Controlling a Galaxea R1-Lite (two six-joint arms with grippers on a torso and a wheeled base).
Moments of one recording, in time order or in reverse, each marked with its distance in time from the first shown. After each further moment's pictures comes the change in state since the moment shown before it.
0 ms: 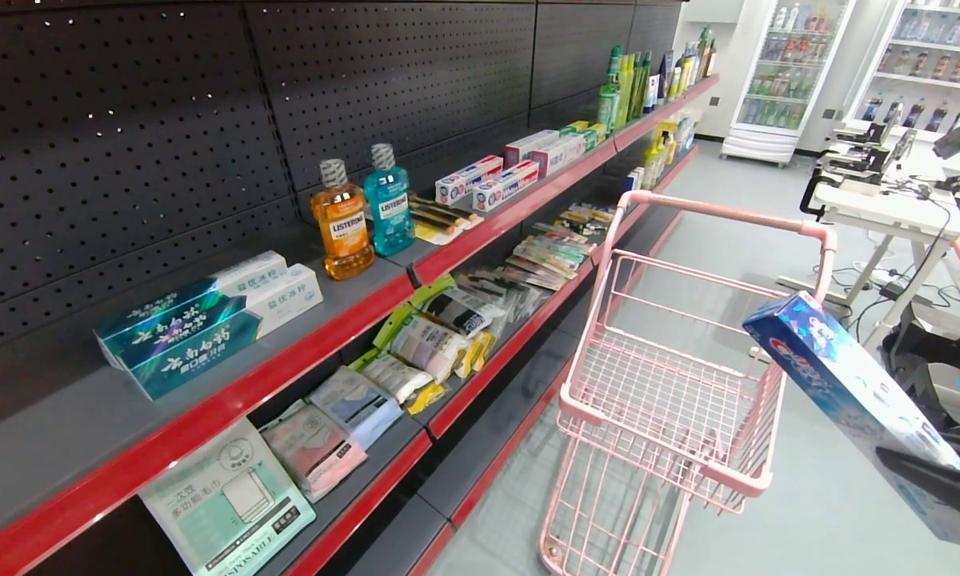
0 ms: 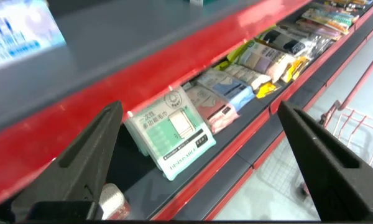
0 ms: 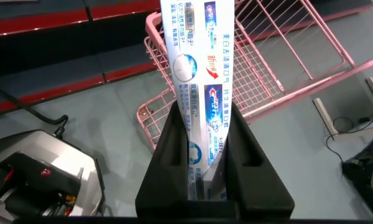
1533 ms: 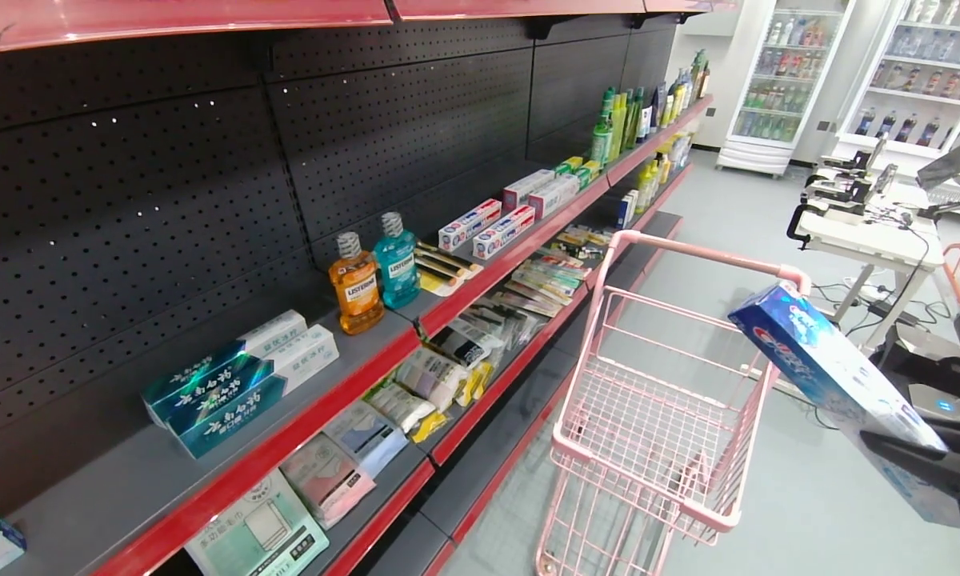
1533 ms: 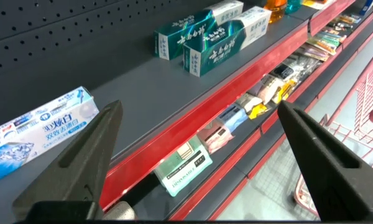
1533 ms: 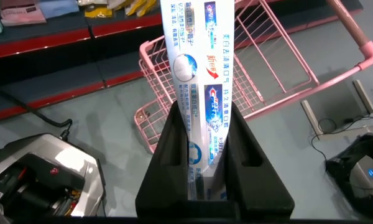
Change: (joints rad) left arm -0.001 0.000 0.000 0.000 0.000 0.000; right arm -0.004 0.066 -0.044 0.000 -0.006 -0.010
